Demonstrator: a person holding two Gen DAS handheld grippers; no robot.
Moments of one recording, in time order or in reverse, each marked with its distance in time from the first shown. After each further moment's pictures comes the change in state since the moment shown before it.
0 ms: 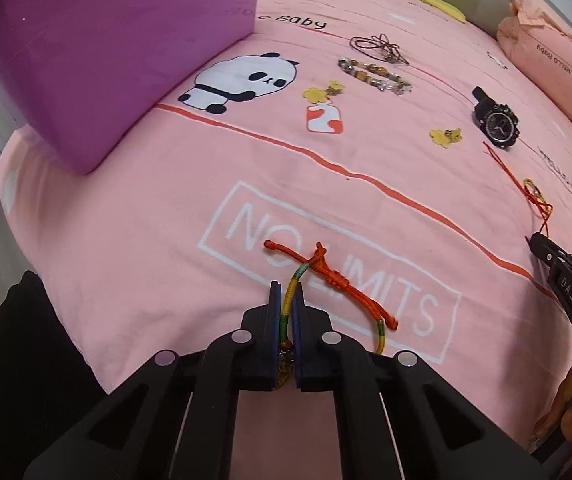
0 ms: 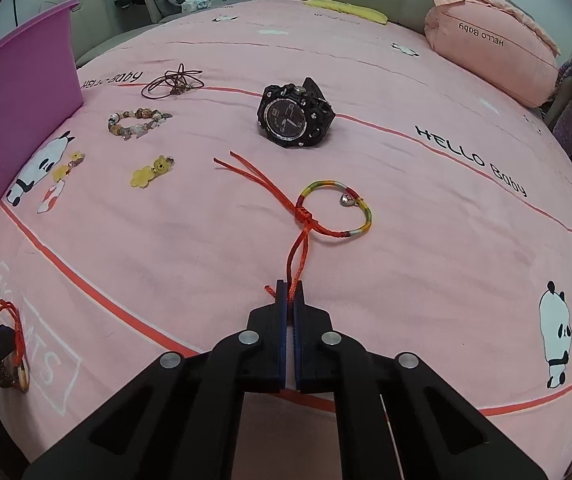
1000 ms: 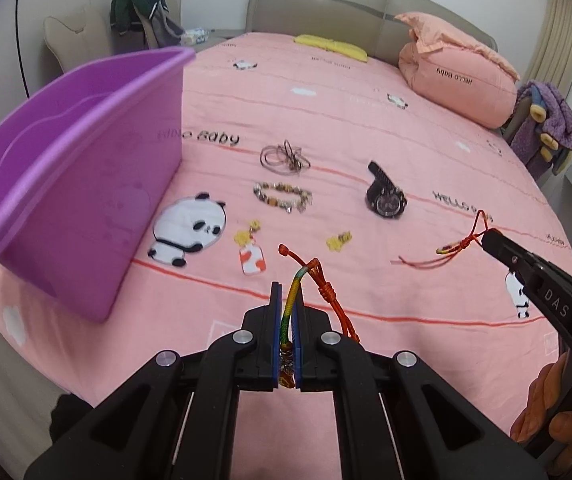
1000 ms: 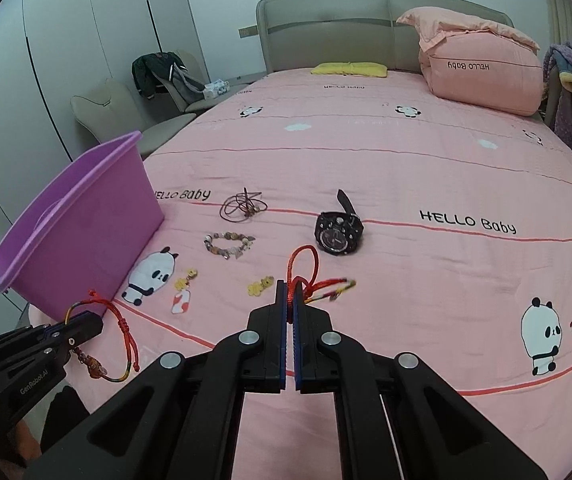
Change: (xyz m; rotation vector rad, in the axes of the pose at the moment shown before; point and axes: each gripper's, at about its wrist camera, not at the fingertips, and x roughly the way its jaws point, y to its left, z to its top) left arm -0.113 0.002 0.064 0.210 -0.210 -0.245; right arm -0.144 0.013 0.036 0.140 -0.239 0.187
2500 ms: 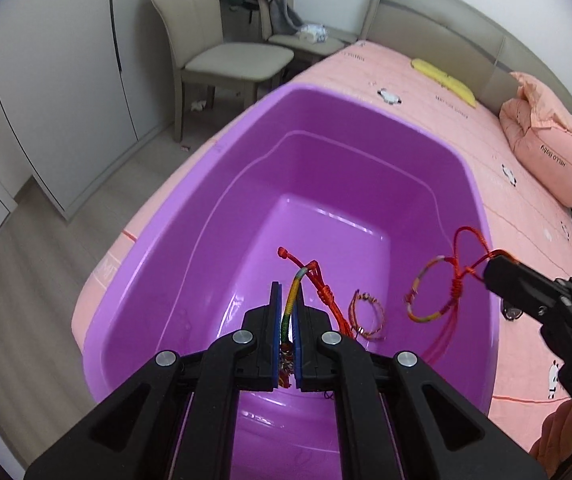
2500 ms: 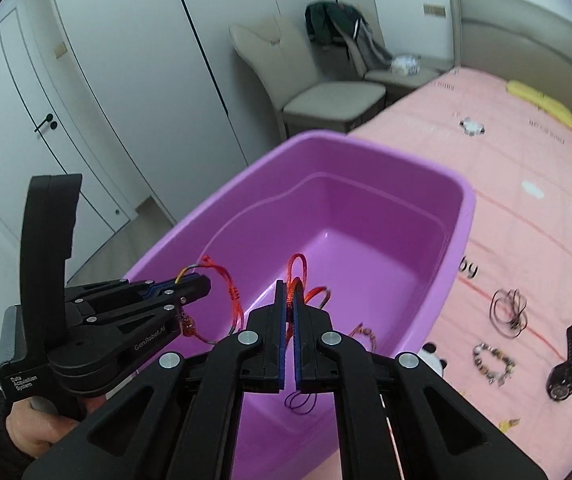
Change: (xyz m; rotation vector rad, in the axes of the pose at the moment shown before) left arm -0.023 0.289 0.125 -0.232 0.085 0.158; right arm 0.094 0.337 0.124 -0.326 0.217 0.397
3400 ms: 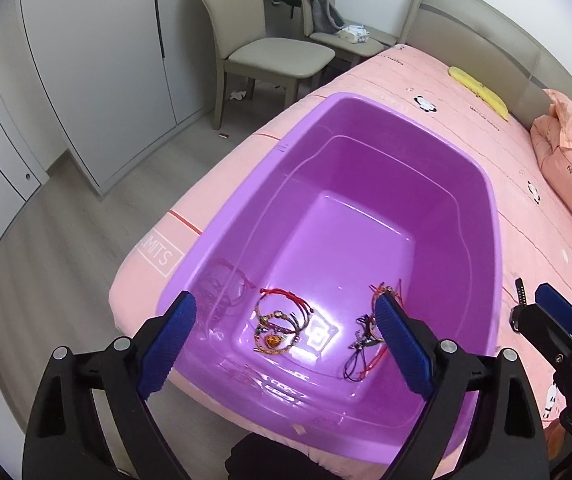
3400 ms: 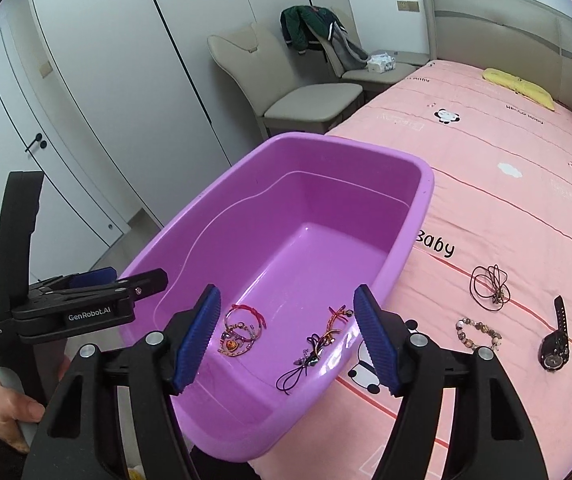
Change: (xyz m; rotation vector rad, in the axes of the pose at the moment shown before) left arm -0.038 0.004 -0.010 -0.088 0.005 0.108; right arm -0.040 -0.021 -0.027 0.065 -0.059 -0.028
